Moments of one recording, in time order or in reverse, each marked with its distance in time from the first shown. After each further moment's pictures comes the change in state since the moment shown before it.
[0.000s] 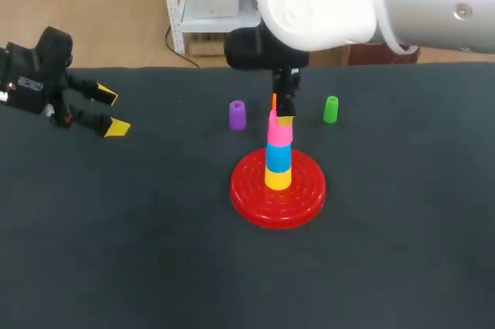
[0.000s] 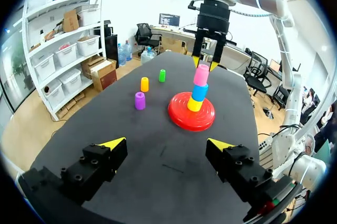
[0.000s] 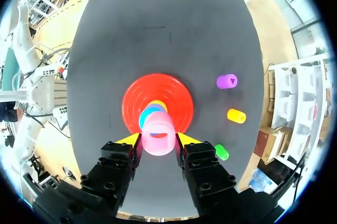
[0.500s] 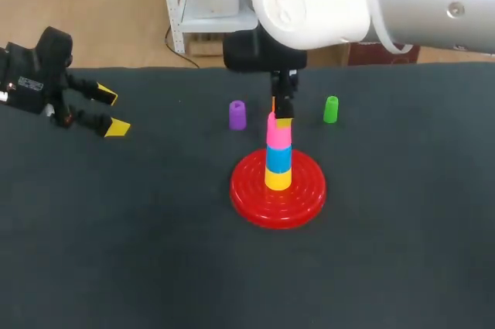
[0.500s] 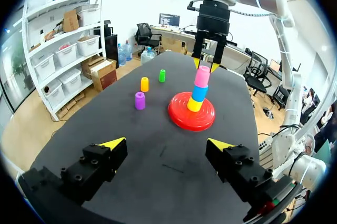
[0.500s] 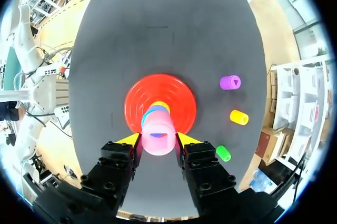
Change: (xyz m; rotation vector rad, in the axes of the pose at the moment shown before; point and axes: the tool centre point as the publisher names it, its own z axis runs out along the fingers) left arm 0.000 0.000 0.000 0.000 0.000 0.000; right arm -0.001 0.005 0.001 -0.011 0.014 -0.006
